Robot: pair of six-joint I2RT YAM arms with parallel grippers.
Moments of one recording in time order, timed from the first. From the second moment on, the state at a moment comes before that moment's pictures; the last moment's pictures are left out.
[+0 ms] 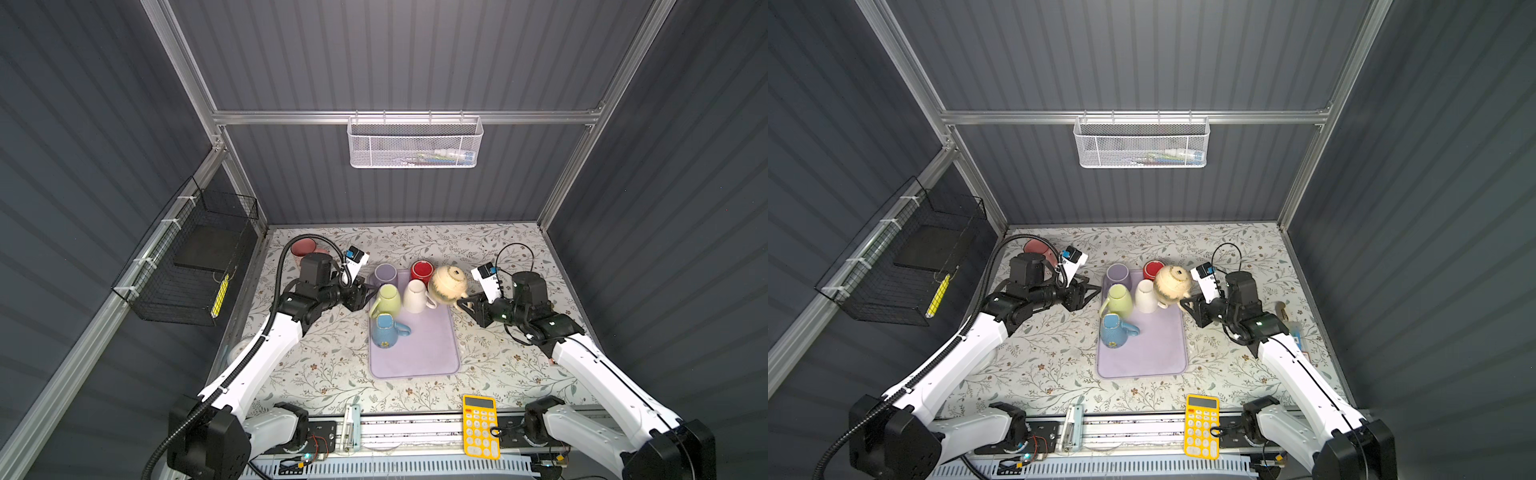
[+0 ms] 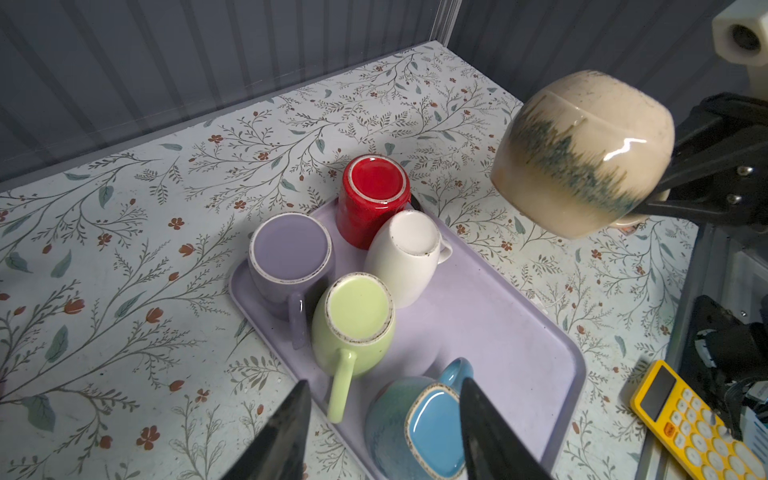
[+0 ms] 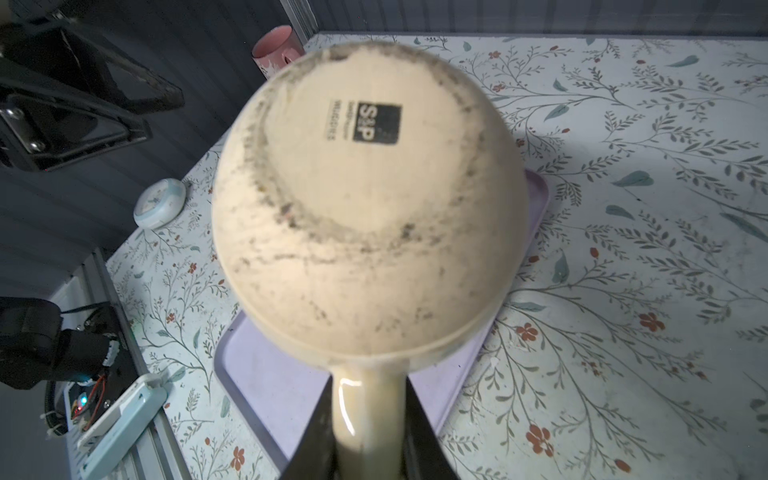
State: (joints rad) left arm -0.38 1.19 0.96 -0.36 0.48 0.10; right arm 0.29 1.01 0.72 -0.28 -0.54 0.08
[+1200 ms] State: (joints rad) left arm -0.45 1.29 0.97 0.11 0.60 -0.06; right arm 0.21 1.13 0.62 0.59 -0.89 0.75
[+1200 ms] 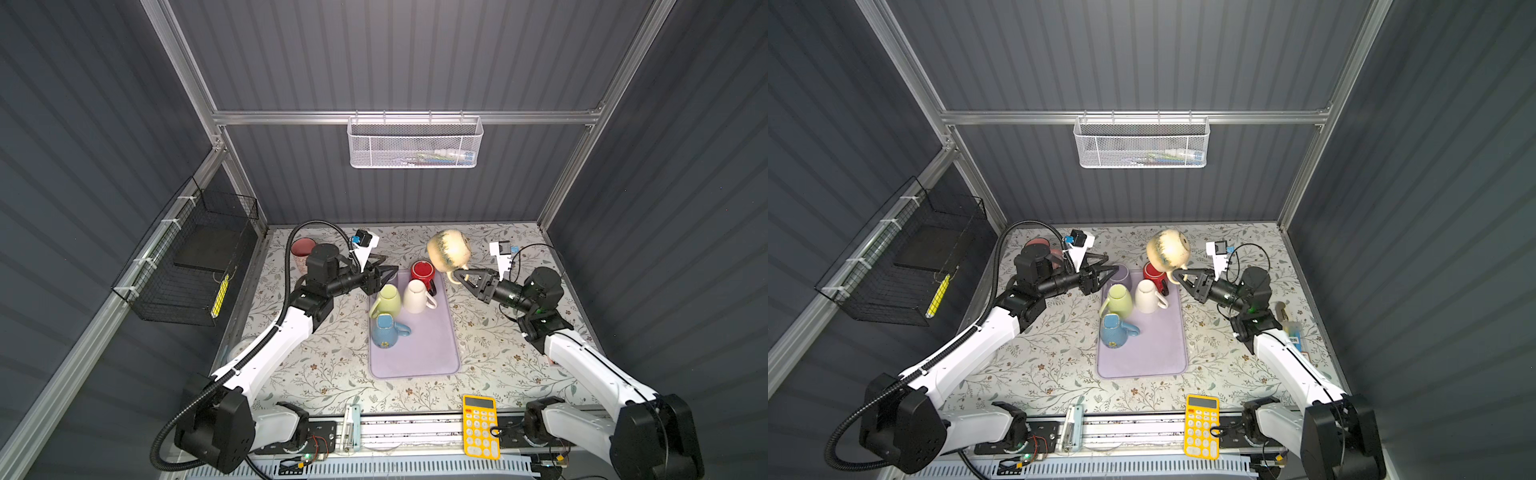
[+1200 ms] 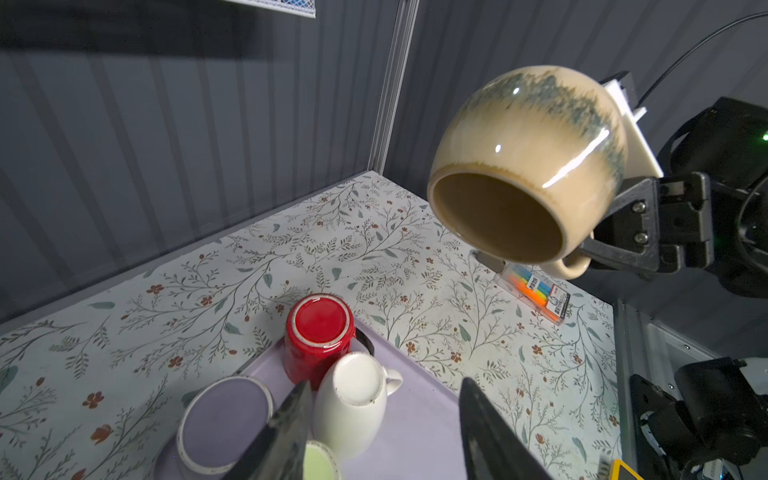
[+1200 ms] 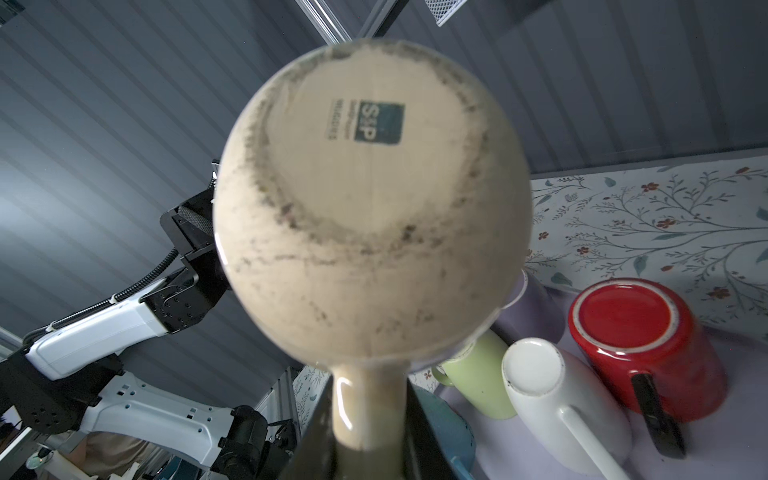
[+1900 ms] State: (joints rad) left arm -0.52 1.55 1.09 0.52 0.67 -0.17; right arm 0.23 1.34 0.61 1.03 -0.99 1.10
